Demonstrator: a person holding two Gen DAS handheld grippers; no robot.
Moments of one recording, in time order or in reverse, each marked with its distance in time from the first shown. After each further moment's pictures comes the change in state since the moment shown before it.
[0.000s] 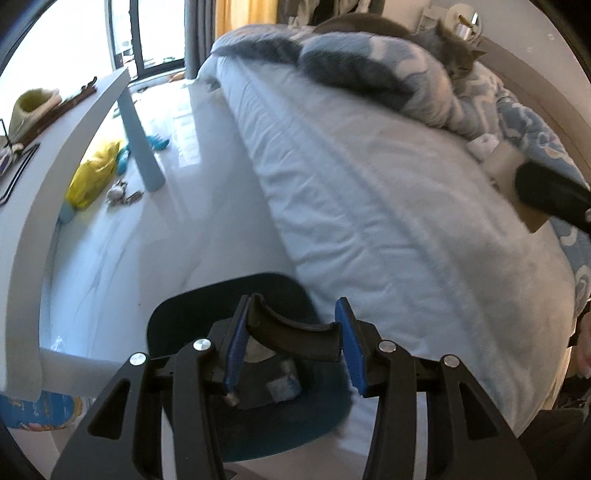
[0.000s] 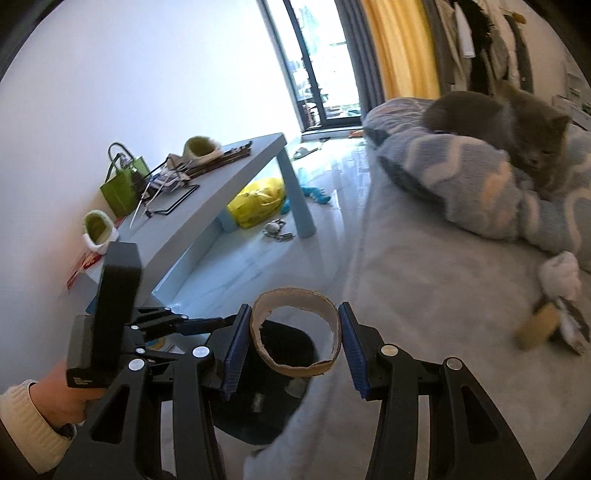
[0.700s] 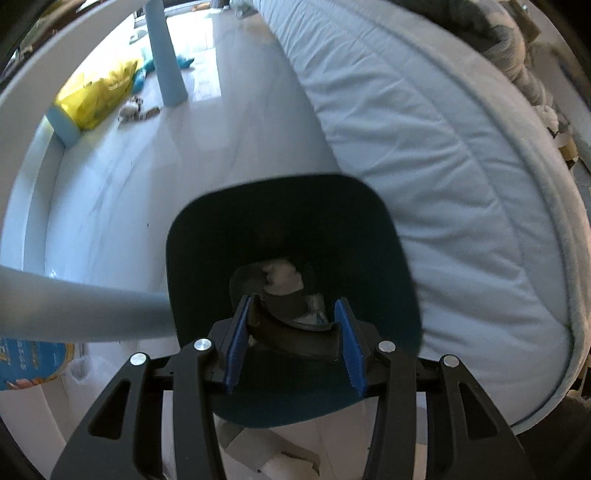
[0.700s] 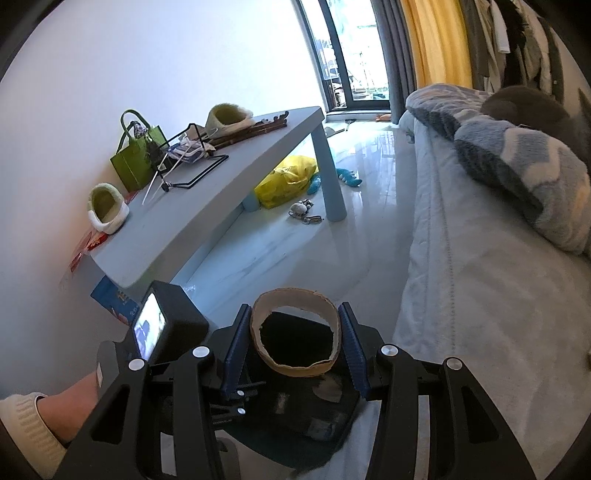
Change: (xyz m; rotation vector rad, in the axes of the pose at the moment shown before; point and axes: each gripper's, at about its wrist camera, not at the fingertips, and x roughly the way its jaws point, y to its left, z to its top) left arm 0.051 0.068 -0.051 -0.115 0.250 -0.003; right arm 0.070 0.064 0.007 -0.049 0.081 0.046
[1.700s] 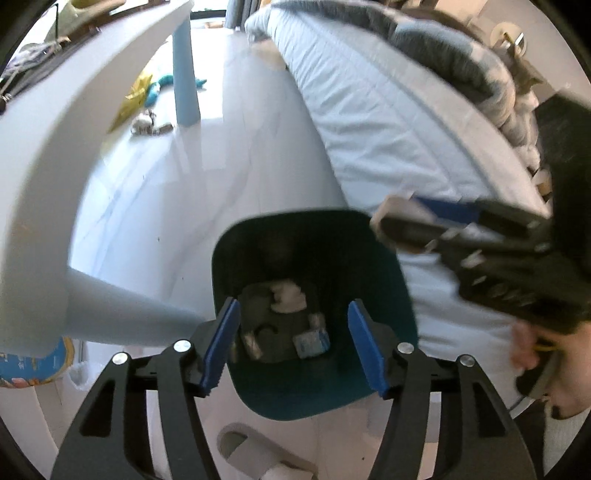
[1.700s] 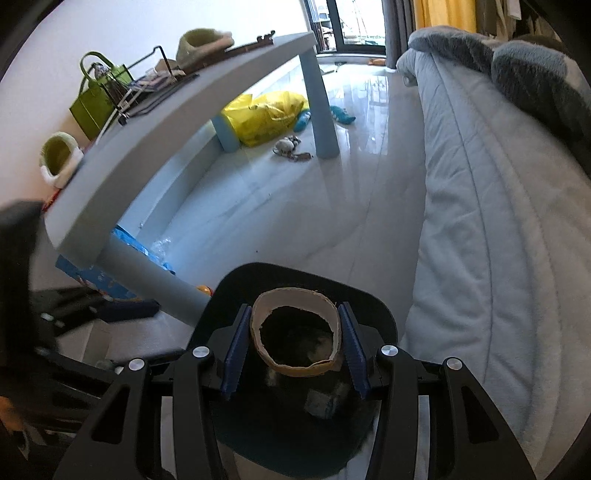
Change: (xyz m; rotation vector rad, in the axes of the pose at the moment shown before) left arm -0.053 0.038 -0.004 -0.046 -0.139 -0.059; right arm 0.106 0.006 -0.024 0.021 0.232 -0.073
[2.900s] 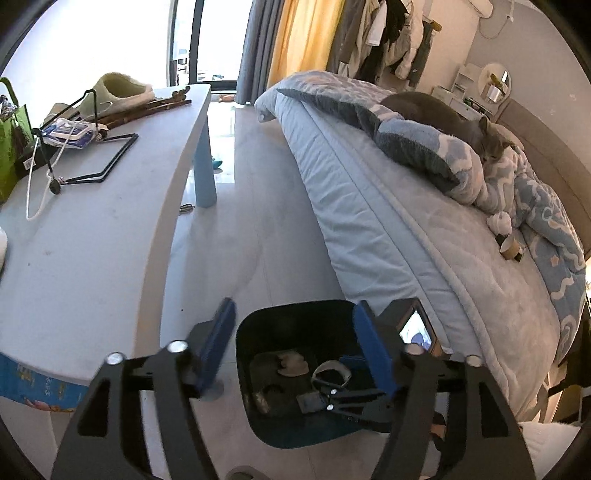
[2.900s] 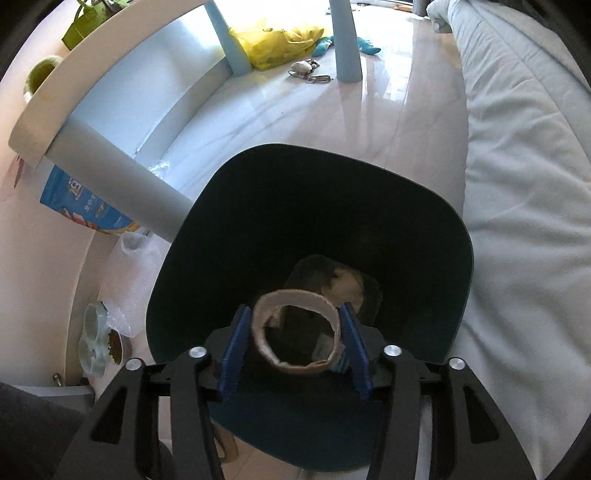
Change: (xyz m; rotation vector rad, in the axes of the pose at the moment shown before) left arm -0.093 -0.017 0.026 0.009 -0.279 0.050; right arm 0.074 0.019 -0.053 -0.061 0.247 0.018
